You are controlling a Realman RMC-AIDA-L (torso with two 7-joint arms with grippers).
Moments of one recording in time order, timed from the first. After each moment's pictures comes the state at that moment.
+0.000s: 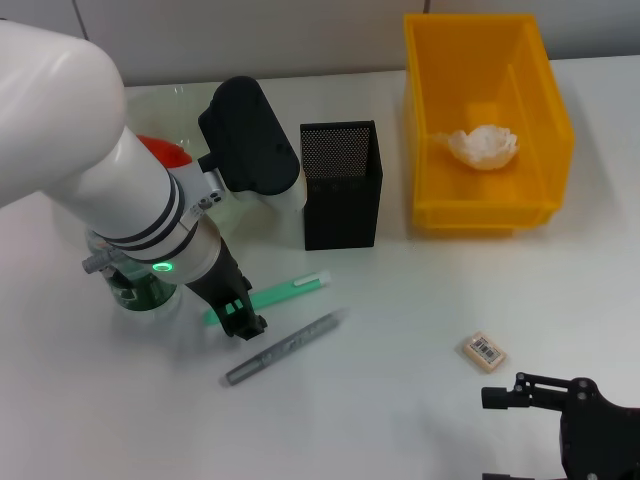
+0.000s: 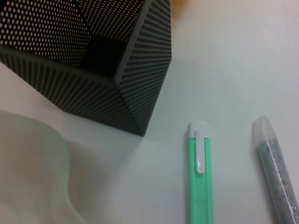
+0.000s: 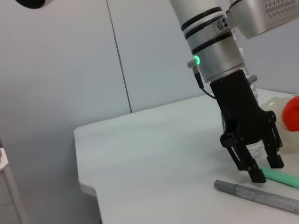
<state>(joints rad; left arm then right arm) -0.80 -2.08 1.80 1.06 2.54 1.27 -2.43 0.16 2.07 -0.76 -0.67 -1.99 -1.84 0.96</state>
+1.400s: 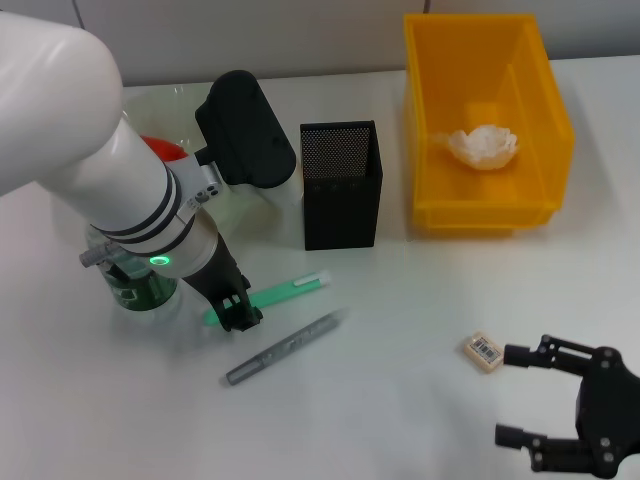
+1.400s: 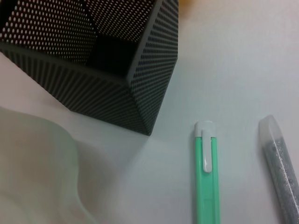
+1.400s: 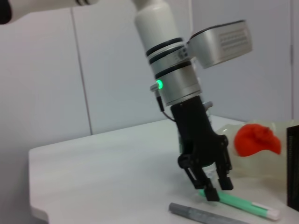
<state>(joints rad) -0.81 -2.08 1.77 1.03 2.55 1.27 -2.41 0.16 2.08 -0.62 -0.63 -1.98 -1.84 0.89</state>
